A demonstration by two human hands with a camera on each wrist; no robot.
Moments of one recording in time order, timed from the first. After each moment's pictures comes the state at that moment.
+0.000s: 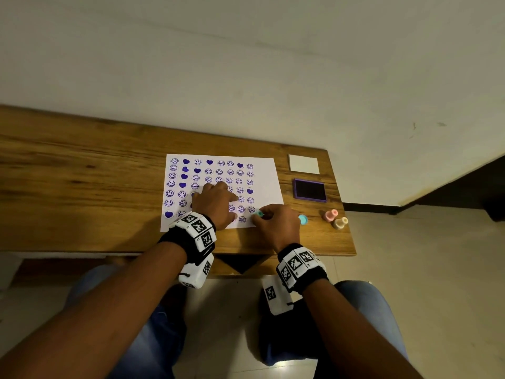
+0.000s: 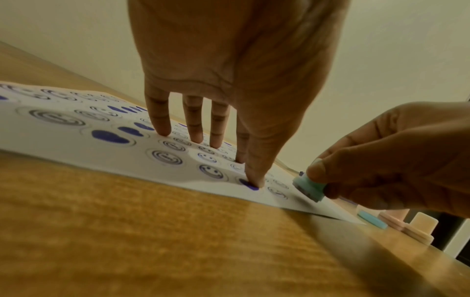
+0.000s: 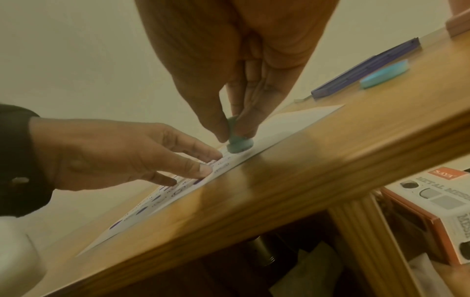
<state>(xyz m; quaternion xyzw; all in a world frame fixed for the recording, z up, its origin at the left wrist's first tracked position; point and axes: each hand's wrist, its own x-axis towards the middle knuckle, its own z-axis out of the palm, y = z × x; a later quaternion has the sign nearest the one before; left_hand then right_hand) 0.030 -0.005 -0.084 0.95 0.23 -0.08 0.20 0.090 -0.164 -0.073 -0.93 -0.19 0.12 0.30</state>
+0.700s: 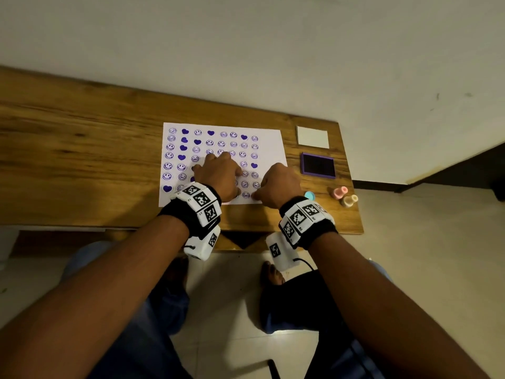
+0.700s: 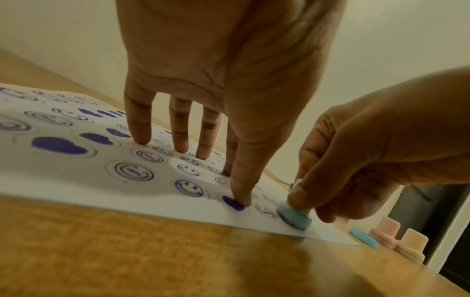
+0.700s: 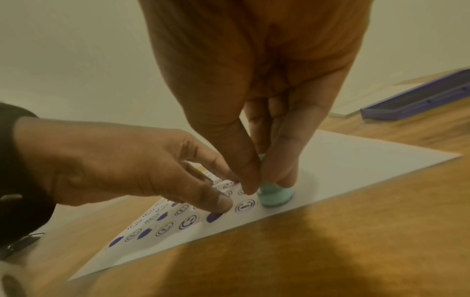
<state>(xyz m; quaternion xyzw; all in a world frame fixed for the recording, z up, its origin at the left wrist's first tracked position) 0.039 -0.006 -0.078 0.94 0.25 -0.10 0.22 0.124 -0.127 -0.075 -0.95 -0.22 0.19 0.10</state>
